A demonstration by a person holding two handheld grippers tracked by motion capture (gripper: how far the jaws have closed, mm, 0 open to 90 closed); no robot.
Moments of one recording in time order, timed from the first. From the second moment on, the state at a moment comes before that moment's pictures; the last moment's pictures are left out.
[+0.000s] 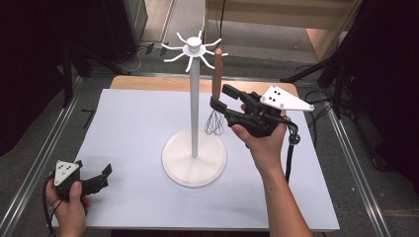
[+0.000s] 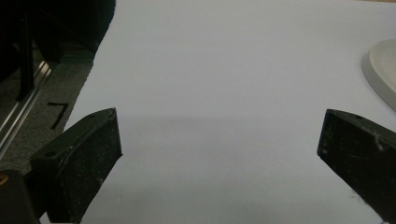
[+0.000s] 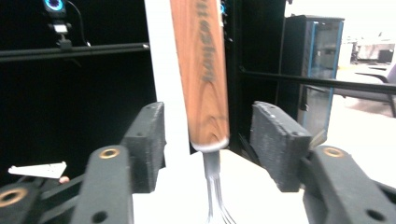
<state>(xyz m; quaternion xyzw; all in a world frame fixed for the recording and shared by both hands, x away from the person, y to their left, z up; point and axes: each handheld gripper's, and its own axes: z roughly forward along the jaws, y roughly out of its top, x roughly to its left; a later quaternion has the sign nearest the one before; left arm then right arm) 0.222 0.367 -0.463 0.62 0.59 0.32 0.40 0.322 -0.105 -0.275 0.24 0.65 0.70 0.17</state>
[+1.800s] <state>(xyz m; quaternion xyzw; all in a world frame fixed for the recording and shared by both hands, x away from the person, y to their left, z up) 0.221 0.365 -0.463 0.63 0.59 0.33 0.39 0.285 -0.208 -0.419 0.45 0.67 0.54 0.26</state>
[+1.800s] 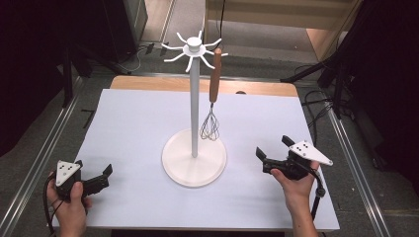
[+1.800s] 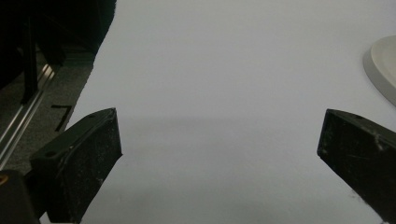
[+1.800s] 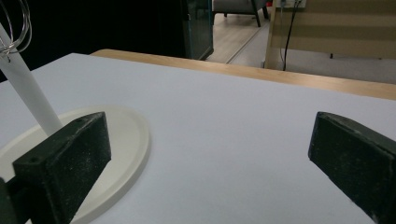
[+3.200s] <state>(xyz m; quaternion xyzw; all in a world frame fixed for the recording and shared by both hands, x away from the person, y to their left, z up) 0.220 0.365 -0.463 0.62 0.59 0.33 0.39 0.248 -0.289 -0.471 0.54 0.65 0.46 0.28</state>
